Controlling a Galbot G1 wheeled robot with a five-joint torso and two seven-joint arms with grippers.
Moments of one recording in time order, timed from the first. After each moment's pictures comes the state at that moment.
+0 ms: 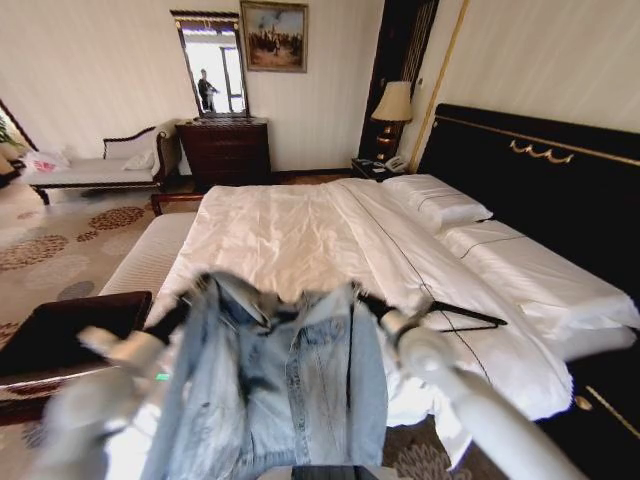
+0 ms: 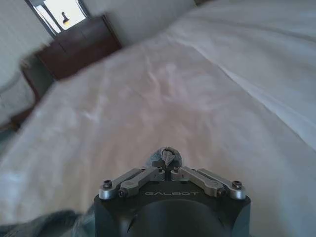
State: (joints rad) left arm 1.46 -1.19 -0.71 -2.06 -1.63 0.35 -0.22; right arm -0.99 0.91 -0.01 1.98 1.27 -0.23 0.70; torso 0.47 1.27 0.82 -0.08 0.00
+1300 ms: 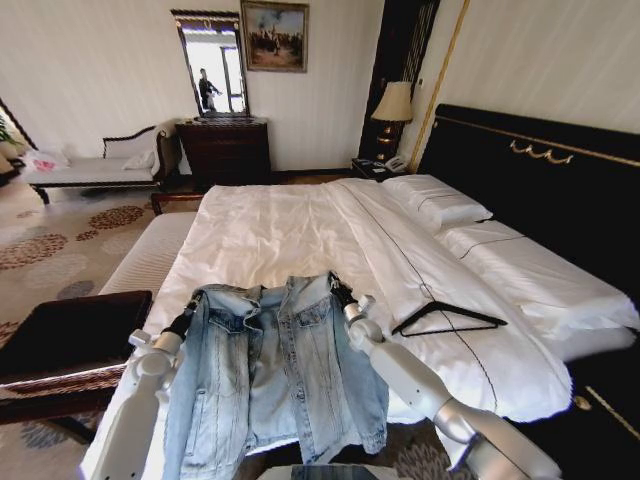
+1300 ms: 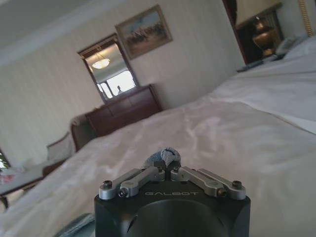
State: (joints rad) left arm 1.13 -1.22 -0.76 -1.48 -1.27 0.27 0.19; right arm -0.66 1.21 -0.19 1.18 0.99 0.28 0.14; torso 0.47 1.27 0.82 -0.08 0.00
